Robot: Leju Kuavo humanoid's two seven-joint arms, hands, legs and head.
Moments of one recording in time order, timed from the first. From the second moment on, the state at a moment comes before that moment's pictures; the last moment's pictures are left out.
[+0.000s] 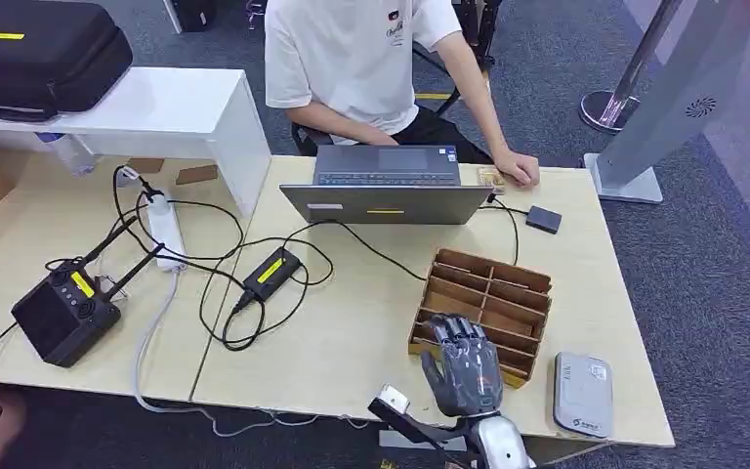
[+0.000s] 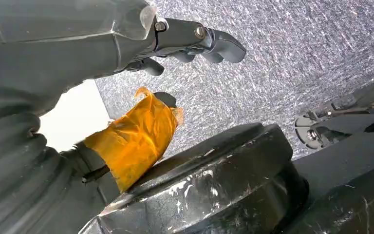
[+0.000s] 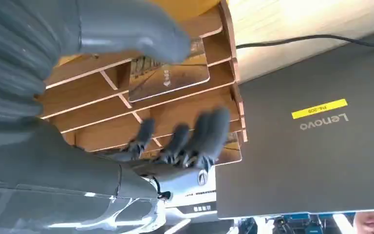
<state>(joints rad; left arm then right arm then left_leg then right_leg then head) -0.09 -0.26 1.11 -0.21 -1.51 -0.02 0.06 -0.09 0.07 0.37 -1.14 1.36 -0.69 0.06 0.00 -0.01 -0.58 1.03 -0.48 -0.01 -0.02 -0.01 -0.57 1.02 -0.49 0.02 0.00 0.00</state>
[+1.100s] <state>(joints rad) -0.09 -0.26 1.11 -0.21 -1.50 -0.02 0.04 0.01 0.10 0.23 -1.34 1.28 -0.69 -0.16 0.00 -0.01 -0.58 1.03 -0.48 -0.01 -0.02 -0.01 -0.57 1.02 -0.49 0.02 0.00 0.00</state>
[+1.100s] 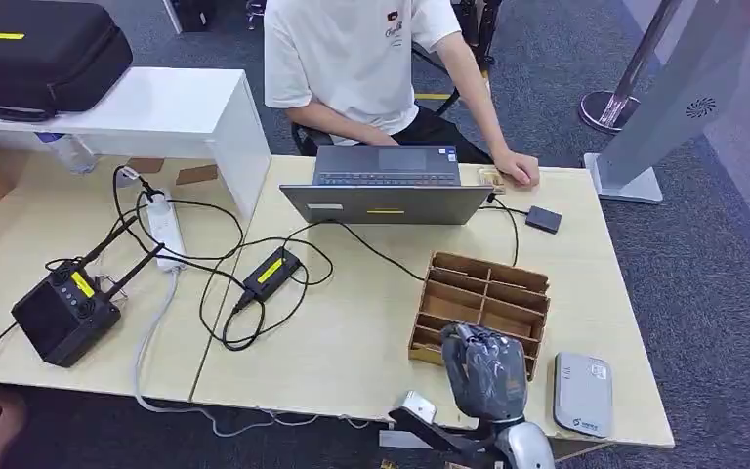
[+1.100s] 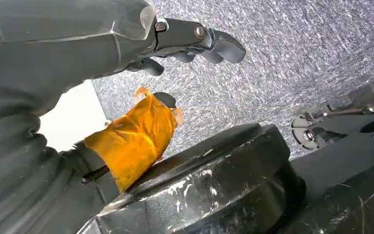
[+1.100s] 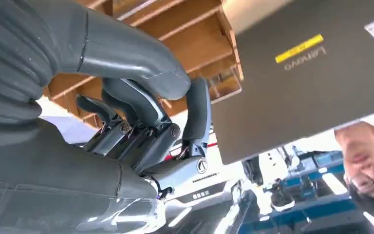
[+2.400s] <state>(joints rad) -0.09 -0.26 1.11 -0.21 -1.51 -0.02 0.05 0.03 0.14 0.26 -1.25 1.32 -0.69 -0.09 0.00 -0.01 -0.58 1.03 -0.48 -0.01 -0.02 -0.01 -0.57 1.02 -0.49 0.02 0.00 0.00</state>
